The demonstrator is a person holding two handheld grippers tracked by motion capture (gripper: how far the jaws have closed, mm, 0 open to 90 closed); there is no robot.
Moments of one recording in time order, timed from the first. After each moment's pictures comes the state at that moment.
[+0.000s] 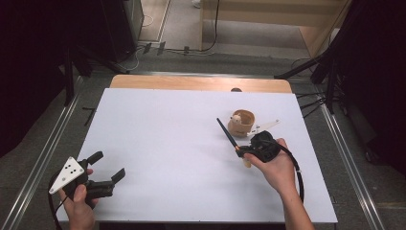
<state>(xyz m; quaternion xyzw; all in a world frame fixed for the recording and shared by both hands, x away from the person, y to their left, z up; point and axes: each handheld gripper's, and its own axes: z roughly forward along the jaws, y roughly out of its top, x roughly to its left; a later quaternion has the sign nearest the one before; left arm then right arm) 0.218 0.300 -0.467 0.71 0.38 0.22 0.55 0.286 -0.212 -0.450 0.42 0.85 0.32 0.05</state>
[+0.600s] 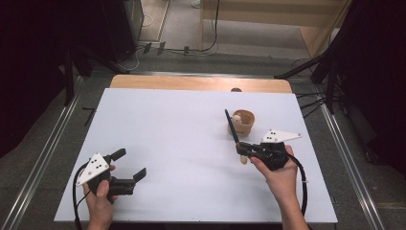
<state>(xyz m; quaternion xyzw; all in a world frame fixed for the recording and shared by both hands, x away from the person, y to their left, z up) 0.231 0.244 -0.466 0.73 0.34 0.18 0.56 0.257 -0.225 -0.449 0.38 0.78 0.48 0.10</state>
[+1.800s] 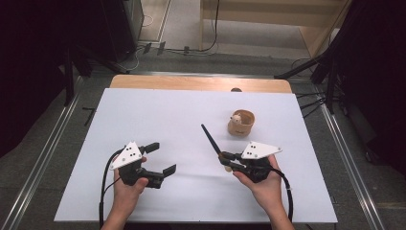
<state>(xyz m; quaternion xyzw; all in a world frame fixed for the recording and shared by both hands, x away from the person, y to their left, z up) 0.250 0.176 -0.450 0.77 0.28 0.10 0.56 0.236 -0.177 -0.455 0.30 0.82 0.48 0.14</state>
